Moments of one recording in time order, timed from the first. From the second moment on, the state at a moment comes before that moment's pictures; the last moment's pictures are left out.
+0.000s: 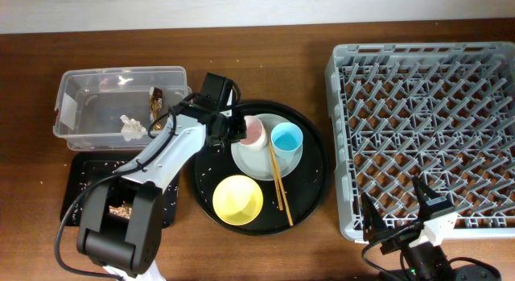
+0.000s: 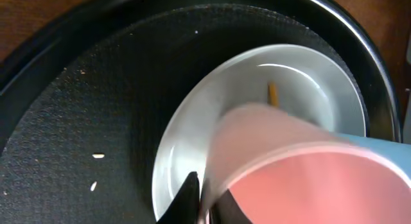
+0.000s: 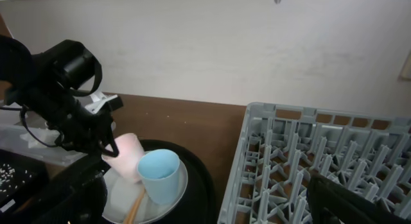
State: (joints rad) left arm -0.36 1.86 1.29 -0.60 0.19 -0.46; right arm 0.05 0.01 0.56 -0.63 -0.23 0.03
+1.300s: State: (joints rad) left arm -0.16 1.53 1.42 -0.87 1.34 -0.04; right arm 0.05 0.91 0.79 -0.17 -1.32 0.38
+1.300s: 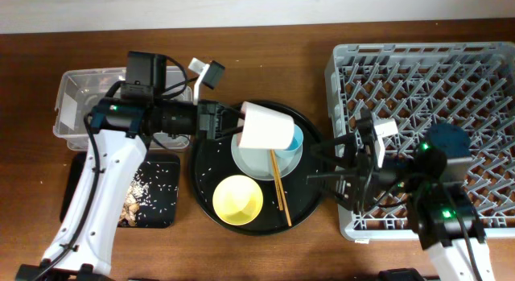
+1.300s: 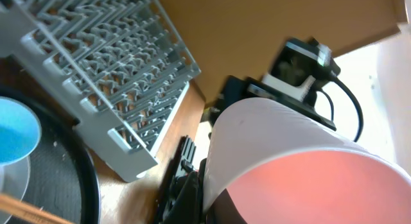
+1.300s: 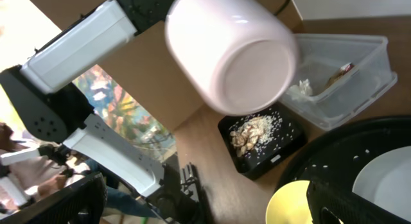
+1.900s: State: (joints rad) left arm -0.32 1.53 1.42 -0.82 1.33 -0.03; right arm 0.05 0.99 0.79 -0.02 -1.41 0.41
